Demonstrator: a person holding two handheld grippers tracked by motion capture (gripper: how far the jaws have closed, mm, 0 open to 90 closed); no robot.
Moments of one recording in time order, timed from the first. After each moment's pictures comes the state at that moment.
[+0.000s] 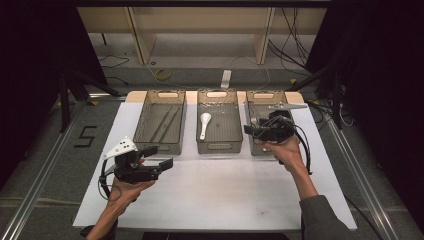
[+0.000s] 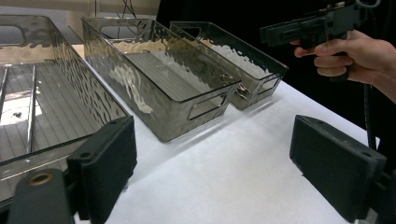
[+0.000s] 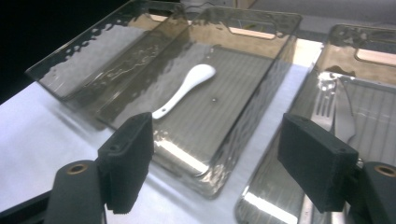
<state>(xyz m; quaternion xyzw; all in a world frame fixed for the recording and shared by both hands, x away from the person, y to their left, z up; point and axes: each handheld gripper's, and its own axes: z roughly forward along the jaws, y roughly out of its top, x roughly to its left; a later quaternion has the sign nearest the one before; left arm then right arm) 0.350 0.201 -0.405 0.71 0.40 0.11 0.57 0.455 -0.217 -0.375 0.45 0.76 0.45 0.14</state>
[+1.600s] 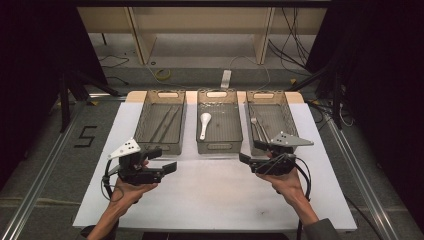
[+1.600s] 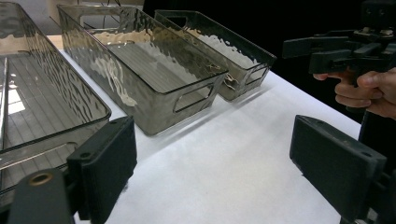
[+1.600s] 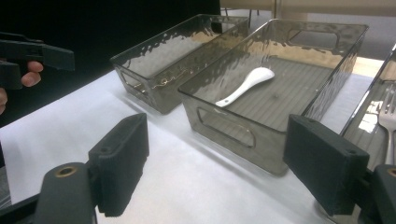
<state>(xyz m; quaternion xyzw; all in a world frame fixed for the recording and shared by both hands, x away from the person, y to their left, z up) 0.350 0.193 -0.407 0.73 0.38 0.09 0.57 0.373 -0.211 -0.399 0.37 0.75 0.53 0.14</state>
